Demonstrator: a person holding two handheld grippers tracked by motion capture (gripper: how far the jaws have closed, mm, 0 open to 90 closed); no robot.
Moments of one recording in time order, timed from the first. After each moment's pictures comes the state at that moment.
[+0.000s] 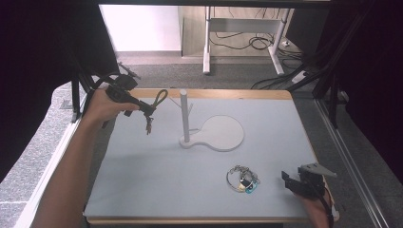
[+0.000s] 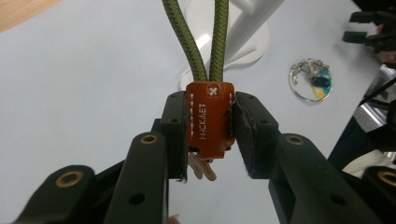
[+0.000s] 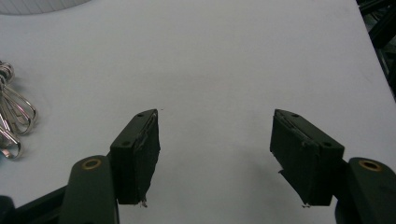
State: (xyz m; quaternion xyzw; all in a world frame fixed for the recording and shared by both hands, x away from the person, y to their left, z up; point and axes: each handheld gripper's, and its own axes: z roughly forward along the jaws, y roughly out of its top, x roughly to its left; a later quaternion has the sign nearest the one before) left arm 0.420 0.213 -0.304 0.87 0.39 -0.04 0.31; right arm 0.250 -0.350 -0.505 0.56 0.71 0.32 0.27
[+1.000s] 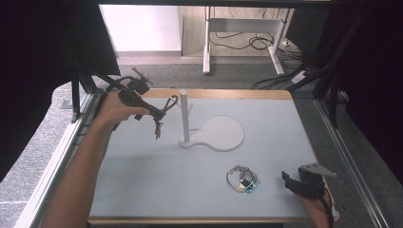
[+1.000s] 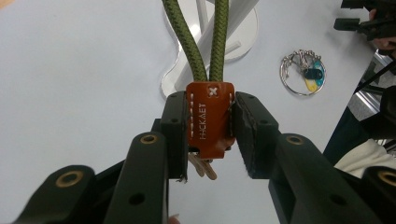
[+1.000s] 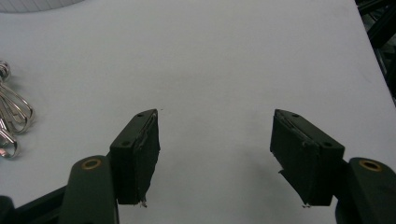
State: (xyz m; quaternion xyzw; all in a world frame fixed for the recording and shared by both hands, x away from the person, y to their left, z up) left arm 0.424 0.187 -0.320 0.89 0.36 -0.06 0.29; right arm 0.251 -0.350 -0.505 0.56 0.71 0.32 0.27
